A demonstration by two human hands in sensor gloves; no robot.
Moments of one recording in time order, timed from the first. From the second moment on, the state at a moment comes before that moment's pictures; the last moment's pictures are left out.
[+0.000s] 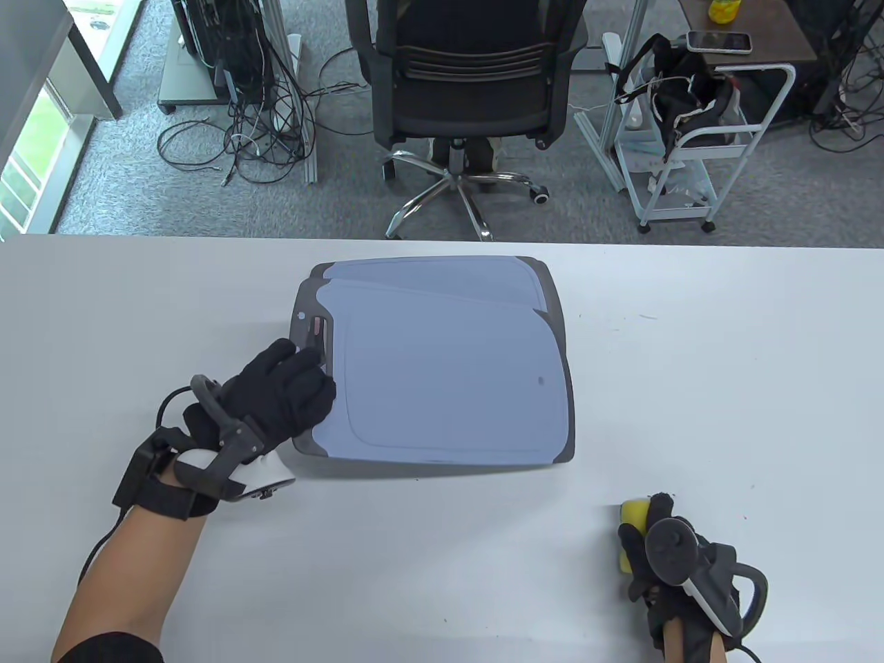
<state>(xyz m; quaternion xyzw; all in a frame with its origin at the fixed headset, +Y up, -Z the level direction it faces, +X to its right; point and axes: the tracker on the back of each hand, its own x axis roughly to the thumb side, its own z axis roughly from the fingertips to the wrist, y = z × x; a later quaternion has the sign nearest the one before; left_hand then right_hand) -0.232 -0.674 -0.268 0.35 -0.40 -0.17 0.82 0.272 -0.773 -0.139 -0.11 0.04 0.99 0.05</state>
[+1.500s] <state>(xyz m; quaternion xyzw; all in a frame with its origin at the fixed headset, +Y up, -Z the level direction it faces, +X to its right) -0.239 -0.777 -0.242 -0.06 -0.10 -0.08 0.99 0.253 -0.772 -0.143 -0.05 0.03 0.99 0.10</state>
